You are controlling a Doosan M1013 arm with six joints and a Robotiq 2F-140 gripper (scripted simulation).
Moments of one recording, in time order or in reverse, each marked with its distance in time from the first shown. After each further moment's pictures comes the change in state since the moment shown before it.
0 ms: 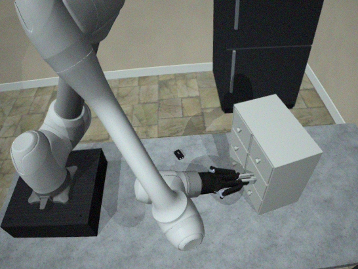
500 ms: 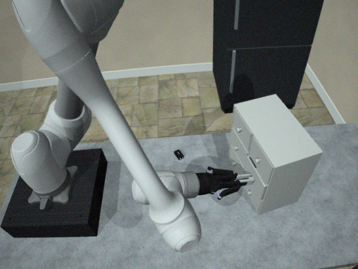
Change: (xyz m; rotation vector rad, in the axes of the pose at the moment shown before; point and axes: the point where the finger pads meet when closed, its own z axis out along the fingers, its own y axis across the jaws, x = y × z) arm -0.003 0.000 -0.008 0.000 0.000 0.000
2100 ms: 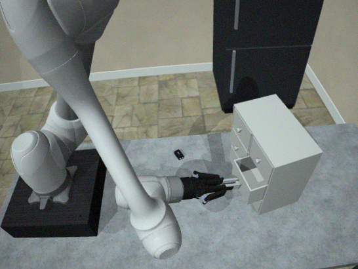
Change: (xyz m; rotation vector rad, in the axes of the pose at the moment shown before) arm -0.018 0.000 -0.051 0.000 0.000 0.000
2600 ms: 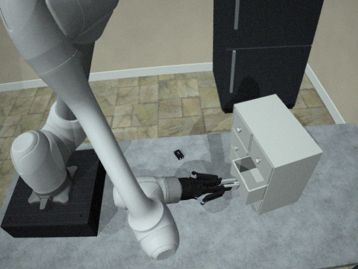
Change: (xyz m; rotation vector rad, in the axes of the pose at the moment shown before) arm -0.002 0.000 -0.006 0.000 0.000 0.000
